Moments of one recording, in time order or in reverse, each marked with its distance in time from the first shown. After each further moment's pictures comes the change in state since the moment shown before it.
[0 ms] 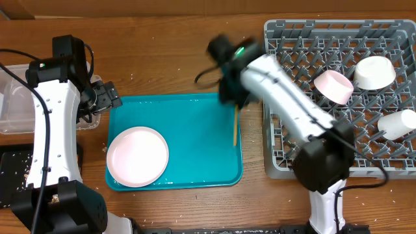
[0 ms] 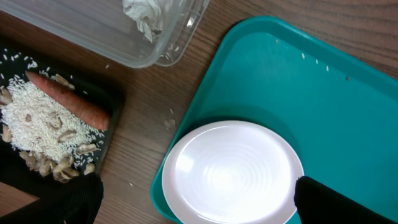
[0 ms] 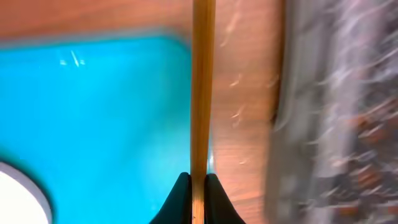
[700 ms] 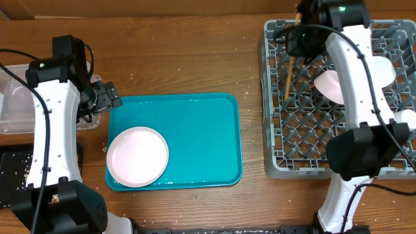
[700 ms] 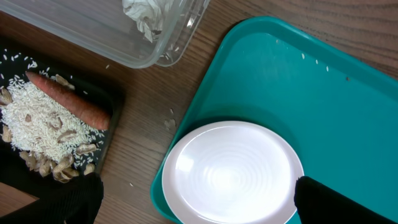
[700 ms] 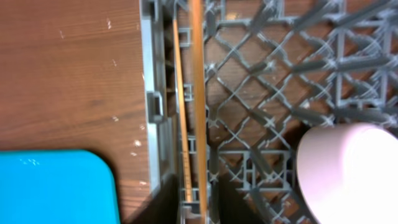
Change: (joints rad) left arm 0.000 0.000 0.000 -0.001 0.000 0.000; right arm -0.396 -0.008 0.077 0.166 -0.077 -0.407
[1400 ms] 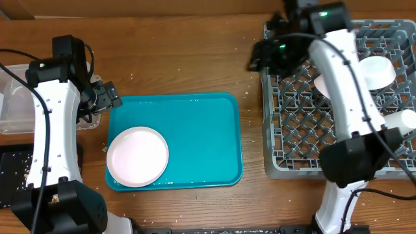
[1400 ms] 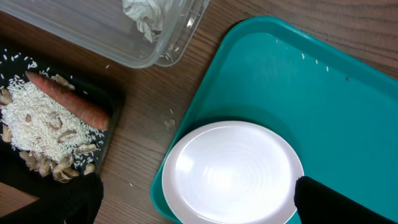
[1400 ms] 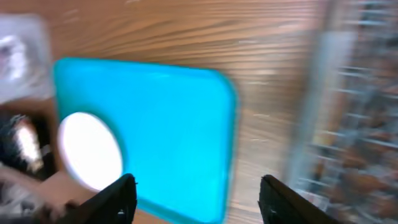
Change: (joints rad) left arm 0.000 0.000 0.000 0.000 0.000 0.000; right arm 0.150 -0.044 0.015 -0.141 -0.389 0.056
